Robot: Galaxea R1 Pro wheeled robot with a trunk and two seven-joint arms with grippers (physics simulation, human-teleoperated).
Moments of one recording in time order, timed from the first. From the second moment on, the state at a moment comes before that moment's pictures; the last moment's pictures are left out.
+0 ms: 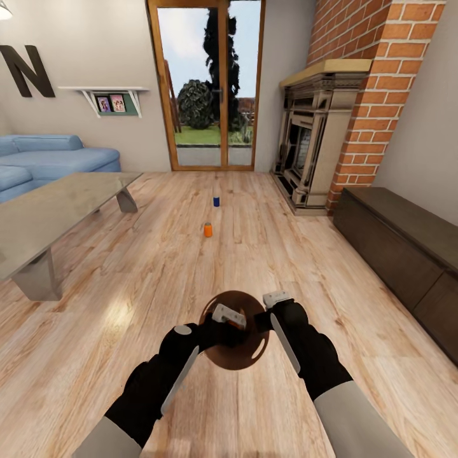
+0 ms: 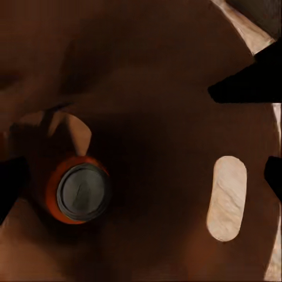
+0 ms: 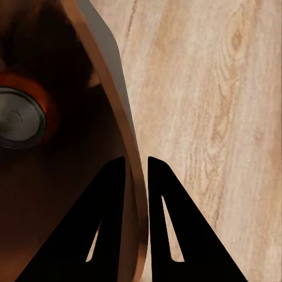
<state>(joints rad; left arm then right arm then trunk) -0.53 -0.11 -0.42 -1.23 0.04 0.62 -0.25 -0.67 0.12 0.25 -1.14 -0.01 1.05 -0.08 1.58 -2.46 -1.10</state>
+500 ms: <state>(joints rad) -0.38 0.01 -0.26 -1.59 0.06 0.79 -0.35 -0.67 0.11 0.25 -1.13 -0.01 1.05 -0.08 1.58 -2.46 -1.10</state>
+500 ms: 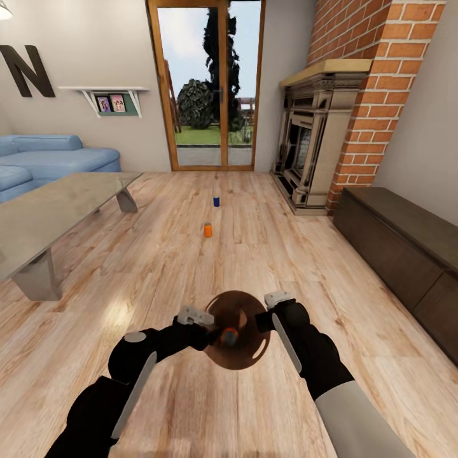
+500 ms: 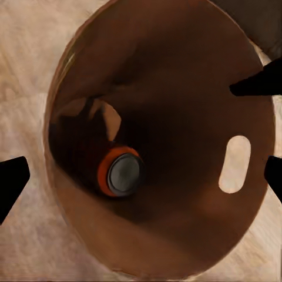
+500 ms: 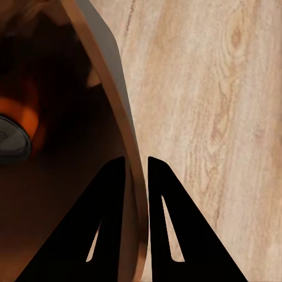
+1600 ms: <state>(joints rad) -0.37 0.05 0.08 -1.01 0.08 0.12 -0.13 -0.51 -0.04 0.15 -1.28 -0.04 0.94 -0.06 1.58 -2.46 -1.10</state>
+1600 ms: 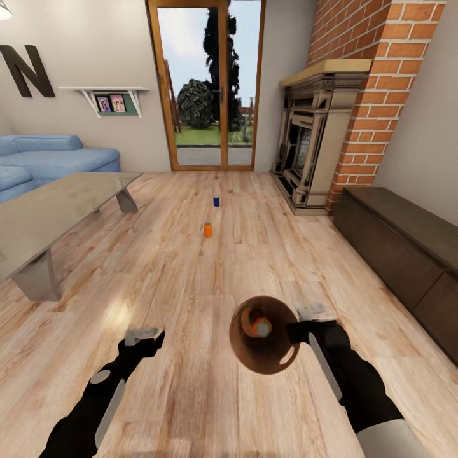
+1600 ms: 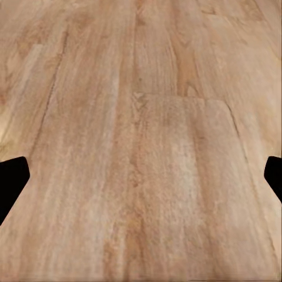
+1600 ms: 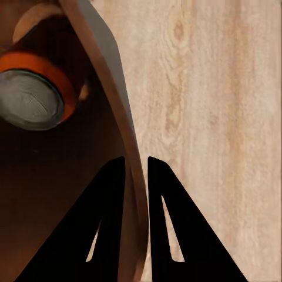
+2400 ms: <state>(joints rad) -0.37 0.04 0.08 -0.88 0.08 0.00 -0.12 -0.34 -0.14 -0.09 -1.28 -0.03 0.64 0.13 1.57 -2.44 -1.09</state>
